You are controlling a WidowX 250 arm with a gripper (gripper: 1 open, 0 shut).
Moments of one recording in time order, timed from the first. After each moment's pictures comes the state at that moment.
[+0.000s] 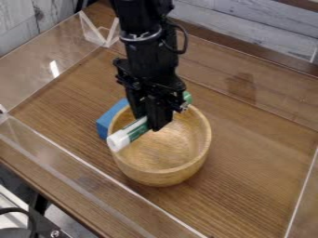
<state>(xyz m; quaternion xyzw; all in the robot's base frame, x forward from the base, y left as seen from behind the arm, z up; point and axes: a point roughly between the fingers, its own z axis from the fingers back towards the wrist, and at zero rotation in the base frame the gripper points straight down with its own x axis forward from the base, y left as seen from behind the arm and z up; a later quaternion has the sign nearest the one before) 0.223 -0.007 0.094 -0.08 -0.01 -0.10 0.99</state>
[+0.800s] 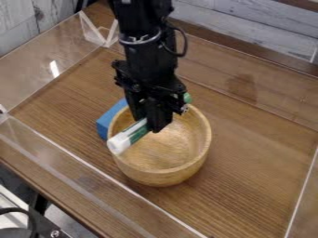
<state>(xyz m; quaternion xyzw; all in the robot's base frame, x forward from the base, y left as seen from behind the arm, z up) 0.222 -0.008 0.094 -0.08 -0.01 -0.08 0.99</state>
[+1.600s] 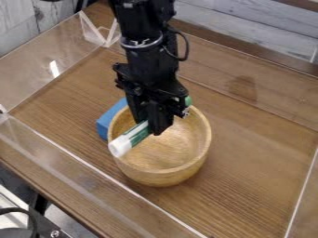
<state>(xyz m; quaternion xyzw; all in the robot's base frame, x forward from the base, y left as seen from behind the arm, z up) 0.221 -0.009 0.092 -0.07 -0.01 -0.08 0.99</state>
